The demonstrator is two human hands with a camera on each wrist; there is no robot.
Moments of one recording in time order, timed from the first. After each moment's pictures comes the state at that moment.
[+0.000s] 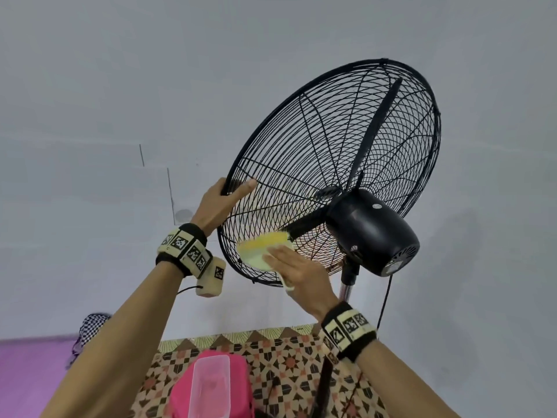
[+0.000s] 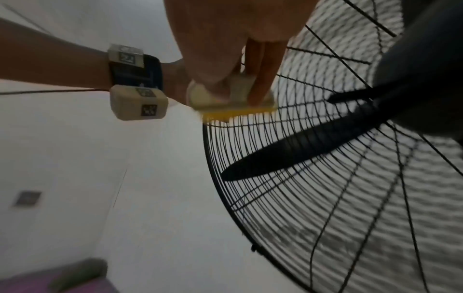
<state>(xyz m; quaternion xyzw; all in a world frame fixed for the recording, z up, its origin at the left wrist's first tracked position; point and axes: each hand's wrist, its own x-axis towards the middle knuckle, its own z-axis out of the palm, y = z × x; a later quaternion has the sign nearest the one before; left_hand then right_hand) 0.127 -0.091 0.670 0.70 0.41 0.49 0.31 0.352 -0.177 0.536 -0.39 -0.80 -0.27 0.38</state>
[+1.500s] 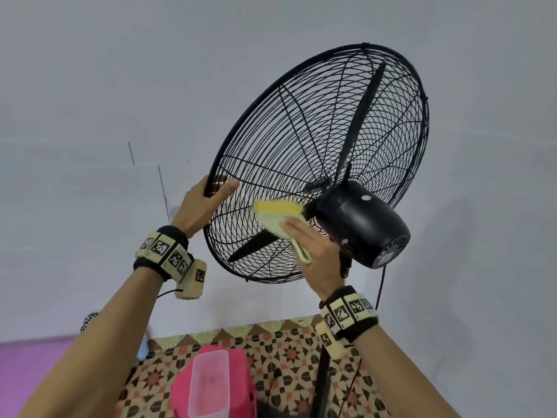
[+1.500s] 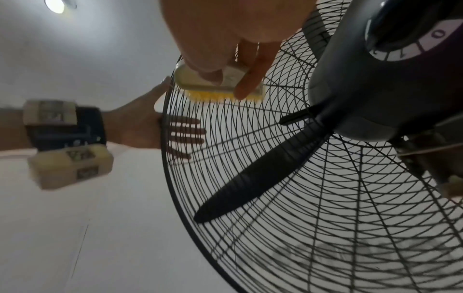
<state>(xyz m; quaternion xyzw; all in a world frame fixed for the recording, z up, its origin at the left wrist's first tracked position) 0.126 -0.095 0.667 0.73 0.41 0.47 0.28 0.388 -0.170 0.556 -0.41 -0.72 -0.18 0.53</state>
